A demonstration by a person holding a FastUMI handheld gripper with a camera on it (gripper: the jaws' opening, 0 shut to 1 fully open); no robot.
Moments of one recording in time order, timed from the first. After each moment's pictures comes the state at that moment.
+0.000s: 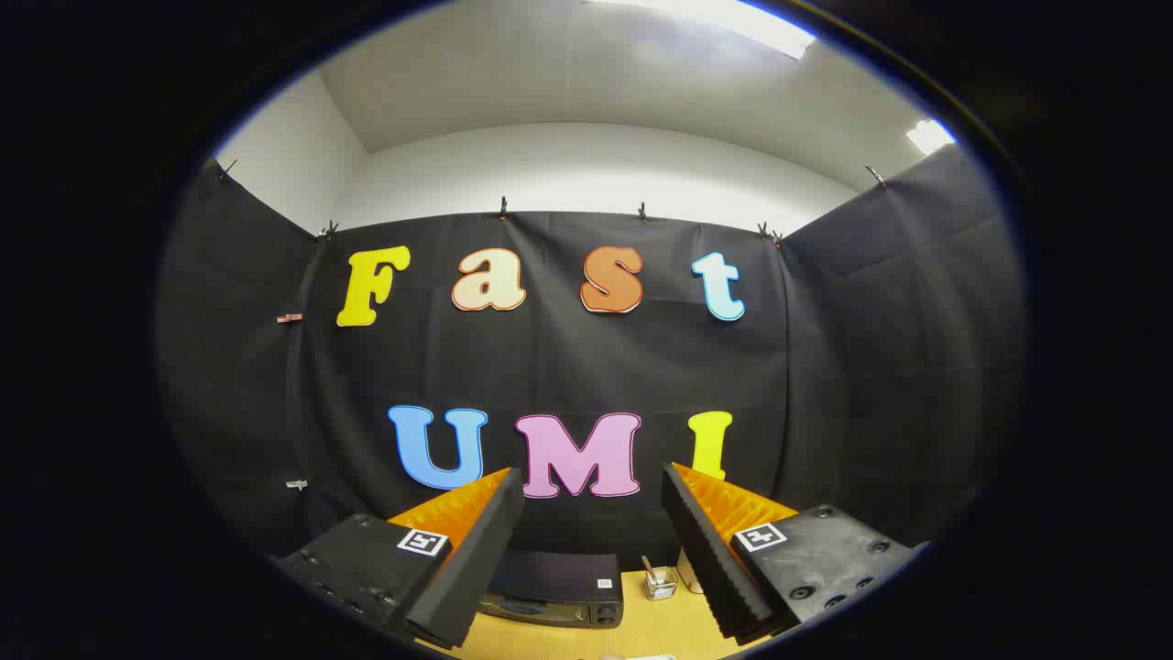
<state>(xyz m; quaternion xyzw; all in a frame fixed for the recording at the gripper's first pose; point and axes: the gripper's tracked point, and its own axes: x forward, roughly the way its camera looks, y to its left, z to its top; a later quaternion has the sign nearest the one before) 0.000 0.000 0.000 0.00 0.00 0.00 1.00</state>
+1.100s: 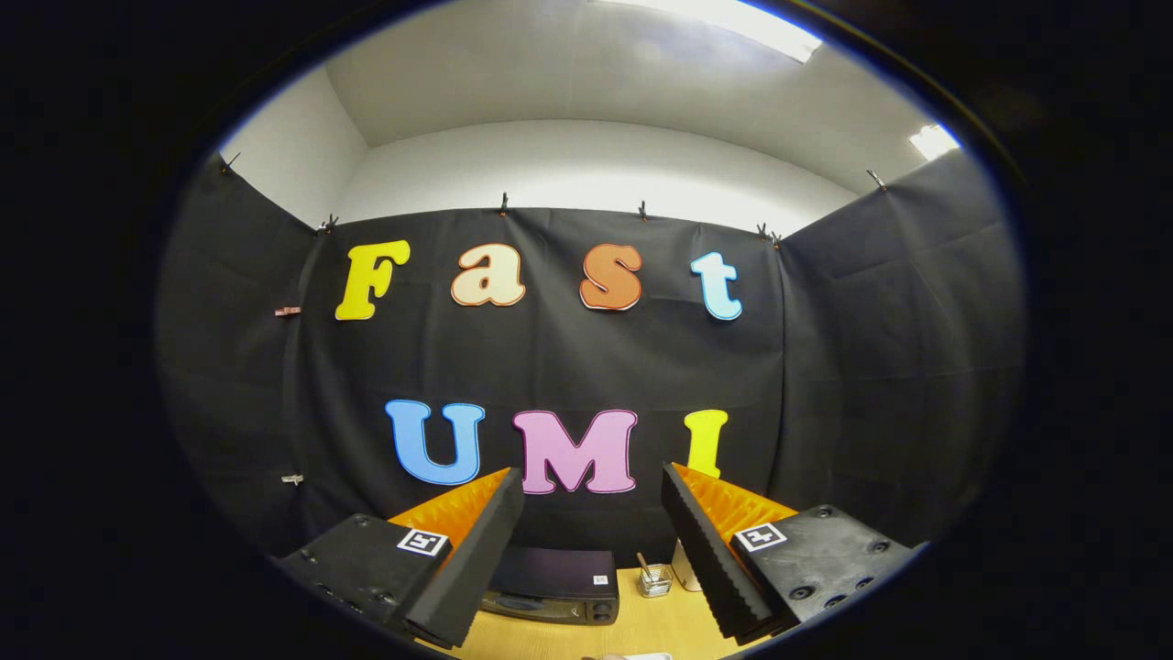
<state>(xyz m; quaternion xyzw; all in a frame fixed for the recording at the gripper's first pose) -0.004 0.005 -0.002 -0.01 0.00 -0.01 1.00</state>
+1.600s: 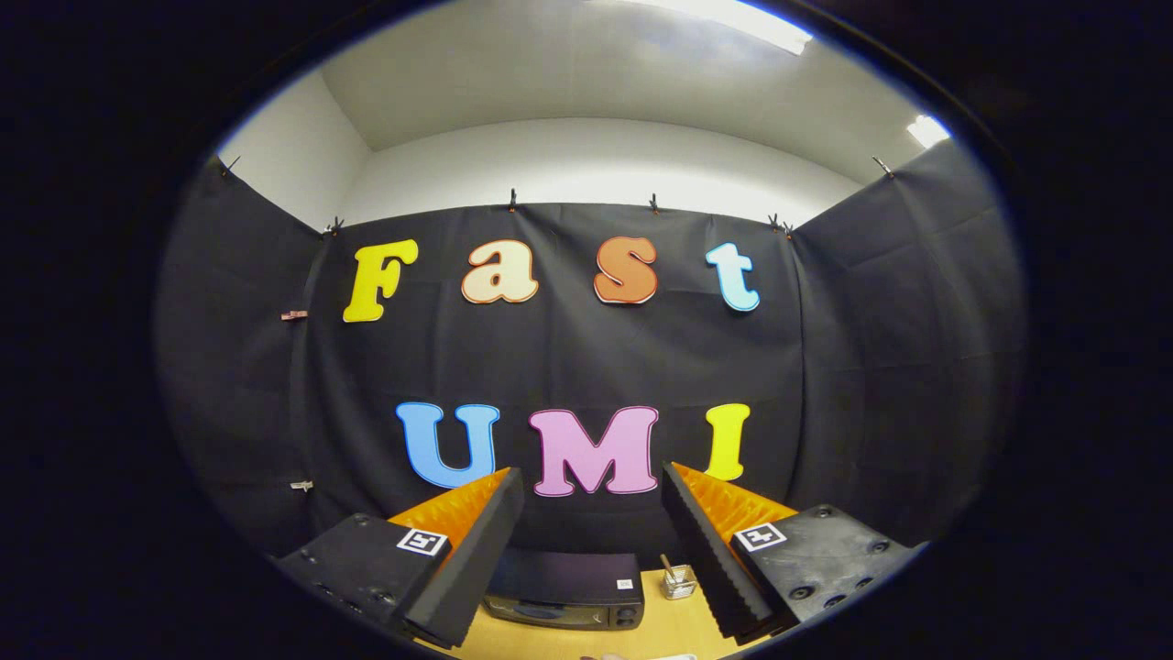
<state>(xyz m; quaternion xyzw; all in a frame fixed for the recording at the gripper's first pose) 0.032 0.043 -0.030 0.01 0.00 0.02 1.00</state>
